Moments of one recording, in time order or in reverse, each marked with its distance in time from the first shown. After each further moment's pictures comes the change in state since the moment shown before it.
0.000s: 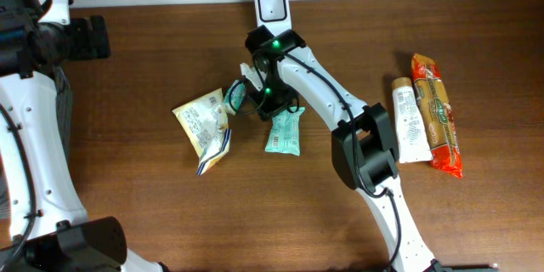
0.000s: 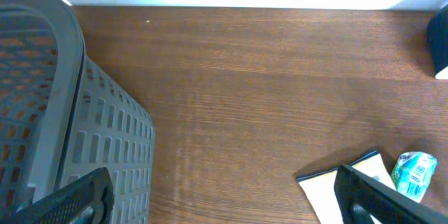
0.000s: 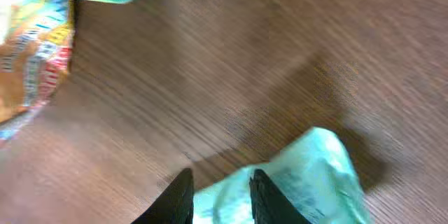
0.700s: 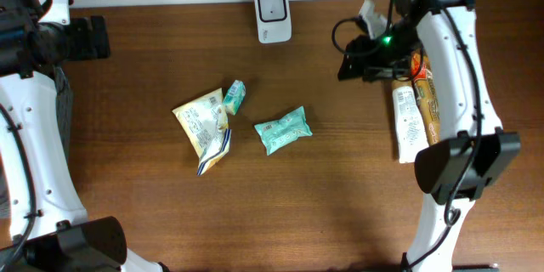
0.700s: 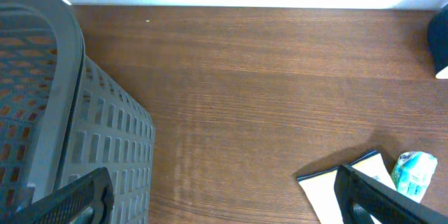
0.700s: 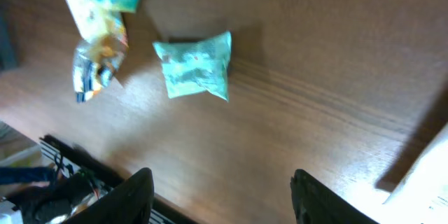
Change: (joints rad) left arm 0.000 0.000 0.000 0.000 0.000 0.000; right arm -0.454 -0.372 0.003 -0.344 -0.226 0.012
